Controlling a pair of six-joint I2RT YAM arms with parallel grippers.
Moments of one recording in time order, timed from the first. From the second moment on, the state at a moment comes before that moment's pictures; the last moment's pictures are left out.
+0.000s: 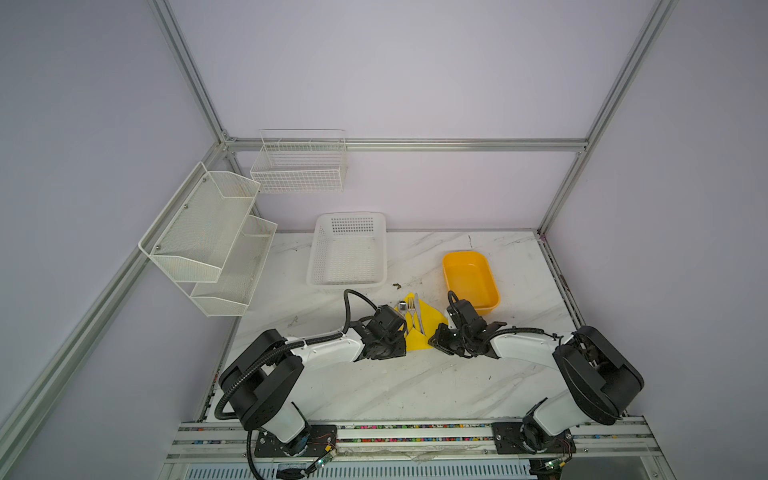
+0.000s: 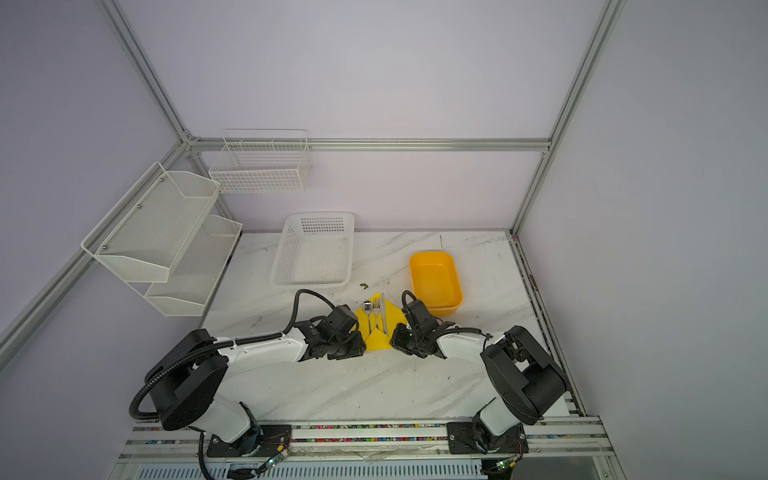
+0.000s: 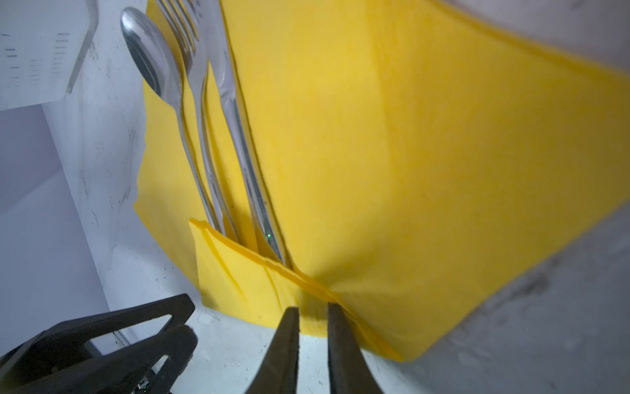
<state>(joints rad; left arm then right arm) -0.81 1.54 0.82 -0.31 0.02 -0.88 0.64 1.54 0.64 -0.06 -0.27 0.97</state>
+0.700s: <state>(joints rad) -0.85 1.79 1.04 -0.24 0.18 -0.76 0.64 1.50 0.65 -0.11 -0.21 0.96</state>
